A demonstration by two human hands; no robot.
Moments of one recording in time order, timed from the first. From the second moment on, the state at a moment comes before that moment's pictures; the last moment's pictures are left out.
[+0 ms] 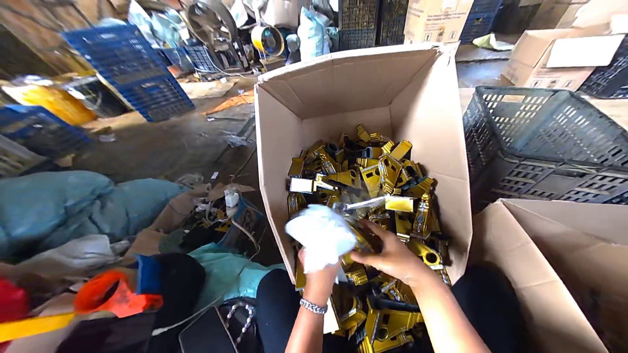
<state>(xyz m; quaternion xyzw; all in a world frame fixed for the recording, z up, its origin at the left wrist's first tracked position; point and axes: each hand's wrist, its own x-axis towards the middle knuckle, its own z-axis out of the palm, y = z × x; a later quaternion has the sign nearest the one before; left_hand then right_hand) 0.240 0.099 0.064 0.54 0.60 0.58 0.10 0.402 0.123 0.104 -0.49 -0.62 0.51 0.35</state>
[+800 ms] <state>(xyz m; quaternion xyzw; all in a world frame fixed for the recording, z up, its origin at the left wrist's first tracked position) 0.229 0.084 0.075 0.45 0.48 0.61 0.45 0.496 0.155 0.049 -0.04 -0.02 0.57 0.82</state>
